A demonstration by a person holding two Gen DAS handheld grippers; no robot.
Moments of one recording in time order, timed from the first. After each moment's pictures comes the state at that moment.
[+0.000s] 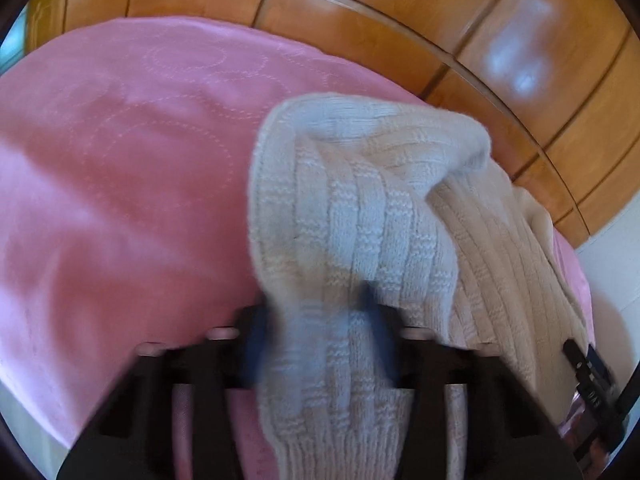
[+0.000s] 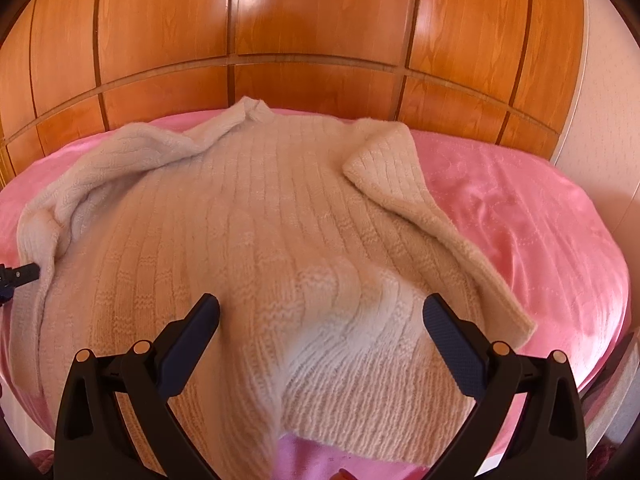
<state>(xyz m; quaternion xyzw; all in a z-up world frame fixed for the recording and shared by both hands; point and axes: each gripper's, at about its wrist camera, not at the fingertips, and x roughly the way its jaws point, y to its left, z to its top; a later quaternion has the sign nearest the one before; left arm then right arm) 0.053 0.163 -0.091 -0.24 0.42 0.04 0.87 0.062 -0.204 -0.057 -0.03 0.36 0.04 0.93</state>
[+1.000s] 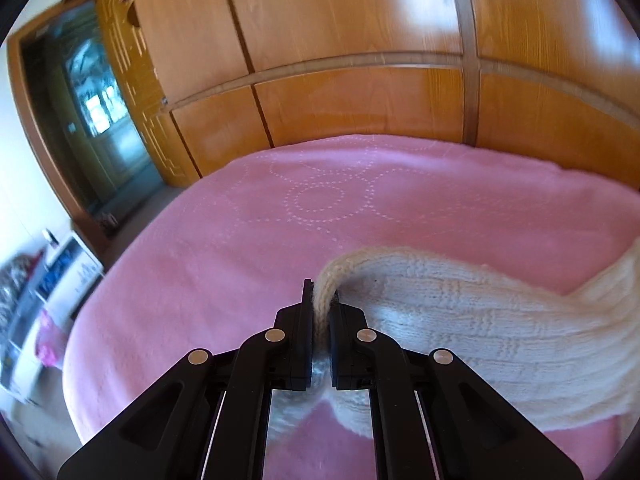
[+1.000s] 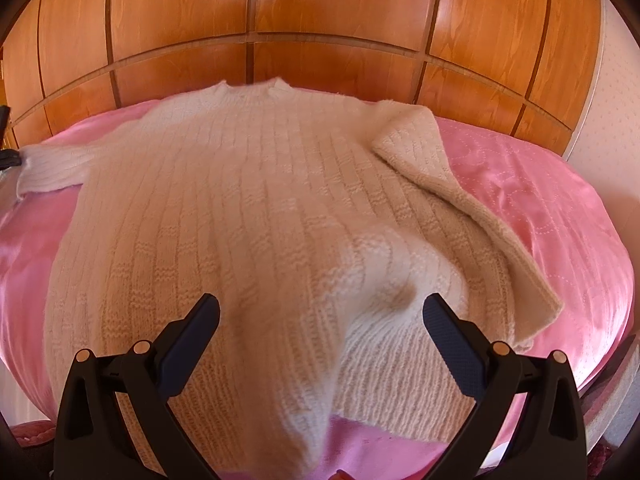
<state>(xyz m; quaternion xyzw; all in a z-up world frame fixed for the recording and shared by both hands) 0.188 0.368 -0.051 0.00 0.37 0.34 0.86 0.058 -0.181 -0.068 -0.05 0.39 0.06 0.92</state>
